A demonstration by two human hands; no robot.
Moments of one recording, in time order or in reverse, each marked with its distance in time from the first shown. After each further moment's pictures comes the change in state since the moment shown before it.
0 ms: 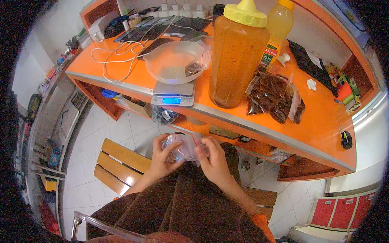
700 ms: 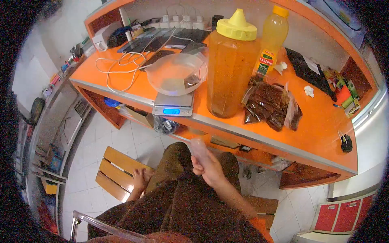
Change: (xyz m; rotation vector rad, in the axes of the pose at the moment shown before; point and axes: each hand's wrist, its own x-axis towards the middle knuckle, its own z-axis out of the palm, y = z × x) left_hand -0.219 -0.169 -0.004 0.566 -0.276 -0.791; right_hand 0.003 0.038 0.010 1.277 -0.254 0.619
